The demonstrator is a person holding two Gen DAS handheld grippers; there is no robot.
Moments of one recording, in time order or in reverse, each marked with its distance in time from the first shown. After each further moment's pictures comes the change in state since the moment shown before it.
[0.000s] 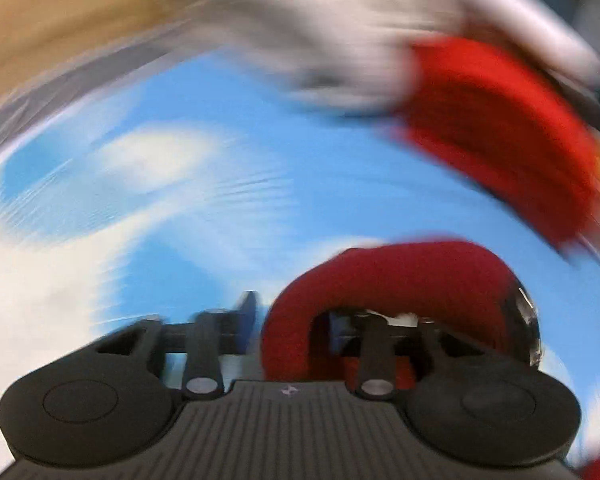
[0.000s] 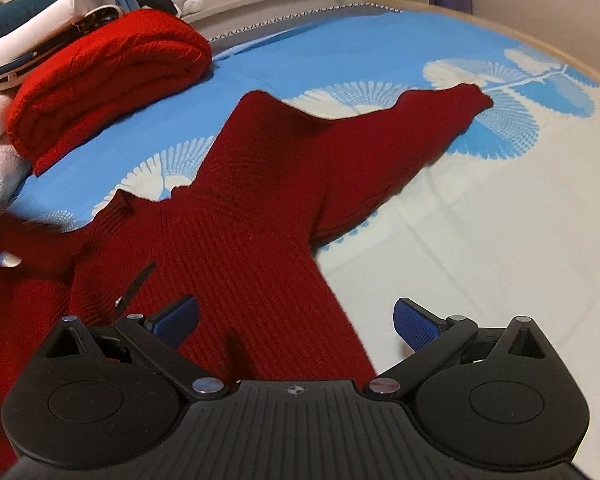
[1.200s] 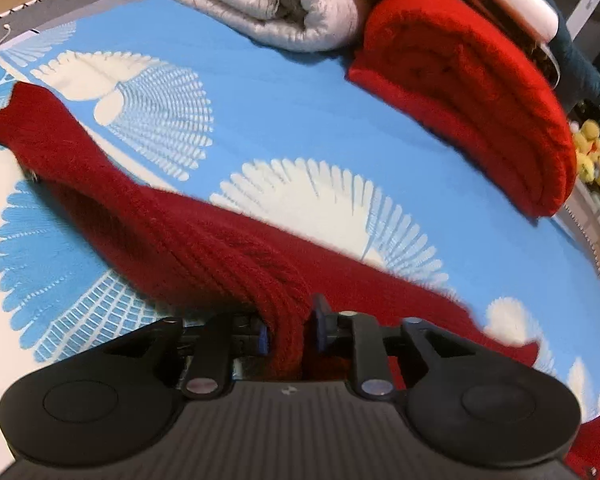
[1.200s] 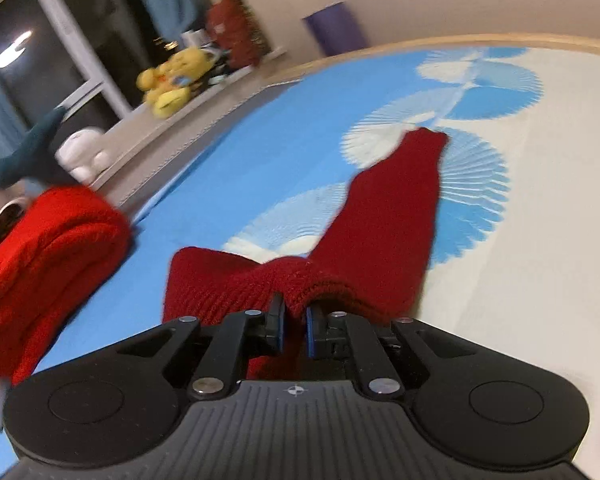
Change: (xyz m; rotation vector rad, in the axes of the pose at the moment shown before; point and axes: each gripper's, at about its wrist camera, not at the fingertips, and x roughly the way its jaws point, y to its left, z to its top) left arm 0.078 -0.070 -0.074 0.103 0.041 -0.216; right arm 0.081 -0.082 0.096 0.415 -0.245 -0.052
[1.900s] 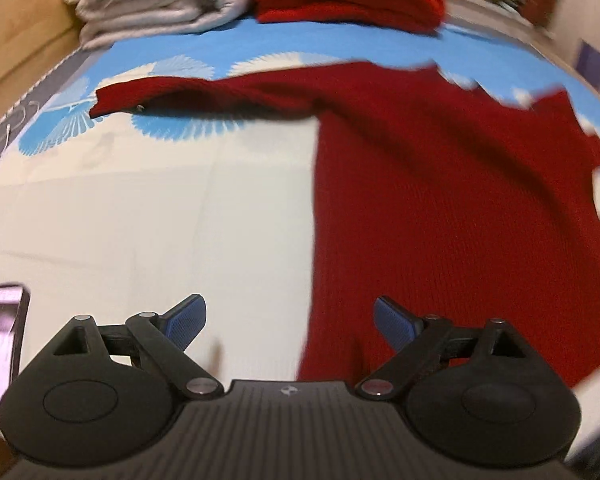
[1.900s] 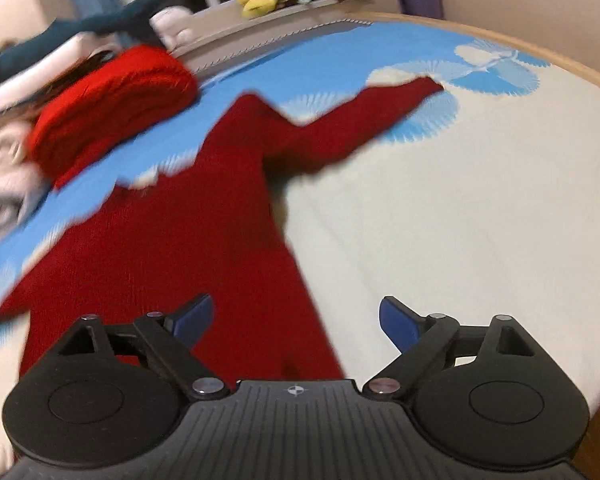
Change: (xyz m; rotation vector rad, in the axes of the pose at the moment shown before) left arm -0.257 0.071 -0.249 0.564 0.031 0.059; right arm -0.223 -0.098 -0.106 -0.412 0.243 0.107
